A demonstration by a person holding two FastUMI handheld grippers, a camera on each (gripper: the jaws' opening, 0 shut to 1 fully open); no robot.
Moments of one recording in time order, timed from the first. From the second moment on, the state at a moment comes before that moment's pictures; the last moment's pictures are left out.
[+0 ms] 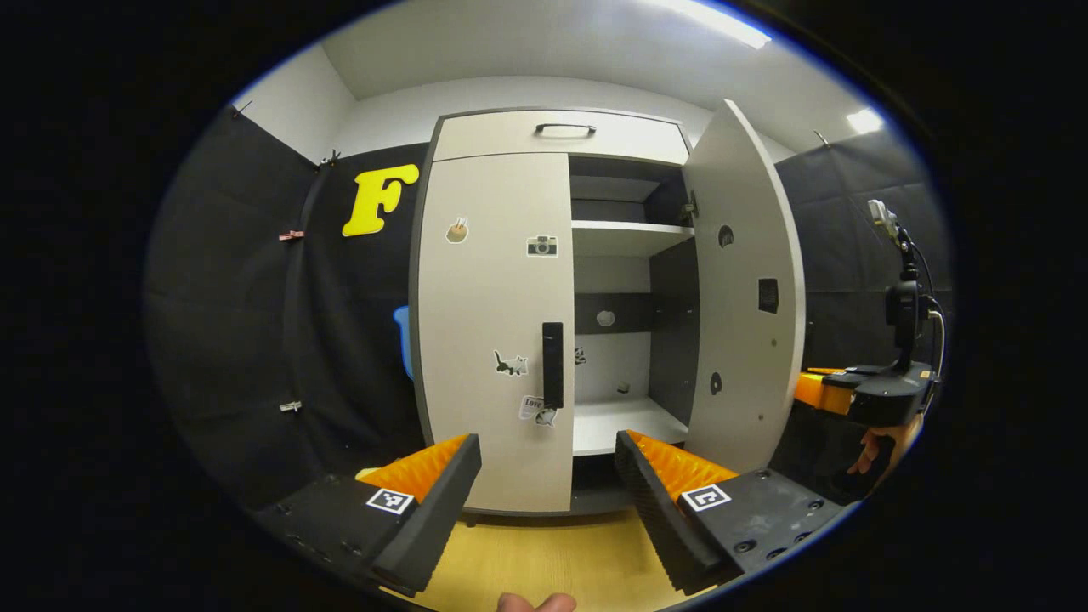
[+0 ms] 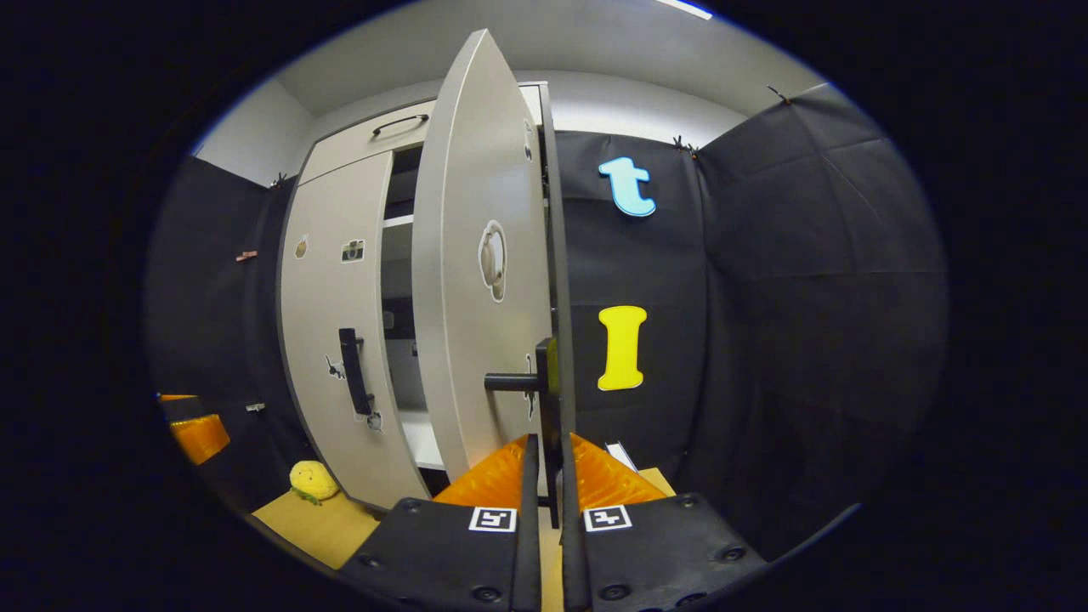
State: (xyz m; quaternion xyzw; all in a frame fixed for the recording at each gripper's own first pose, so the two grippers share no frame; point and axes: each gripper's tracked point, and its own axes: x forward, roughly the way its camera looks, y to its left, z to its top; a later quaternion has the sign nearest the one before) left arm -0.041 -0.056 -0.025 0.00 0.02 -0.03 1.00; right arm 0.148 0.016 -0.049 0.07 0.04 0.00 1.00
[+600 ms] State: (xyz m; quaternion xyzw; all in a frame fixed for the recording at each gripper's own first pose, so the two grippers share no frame) left arm -0.001 -0.102 -0.010 0.00 0.01 -0.05 1.00; right arm 0.150 0.005 -0.043 0.08 0.03 0.02 1.00
